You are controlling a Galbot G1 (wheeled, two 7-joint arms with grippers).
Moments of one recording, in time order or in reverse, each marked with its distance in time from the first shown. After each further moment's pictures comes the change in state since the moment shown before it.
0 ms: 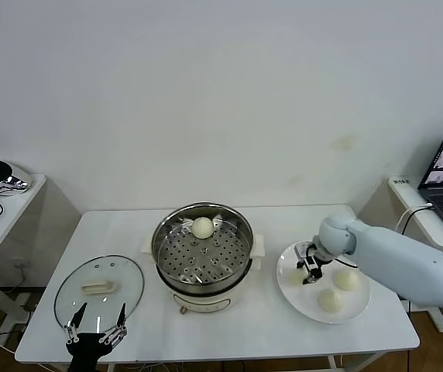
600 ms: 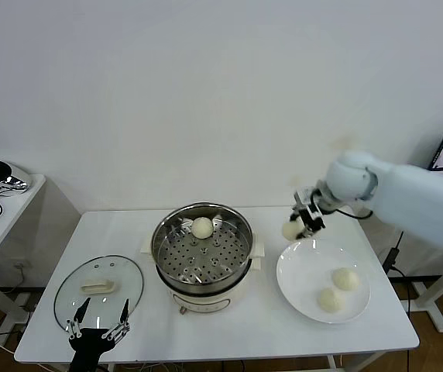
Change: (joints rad) left arm -0.014 0.020 0.010 -0.012 -0.007 0.002 0.002; right arm 0.556 0.067 -0.283 0.153 0.365 -0.099 0.029
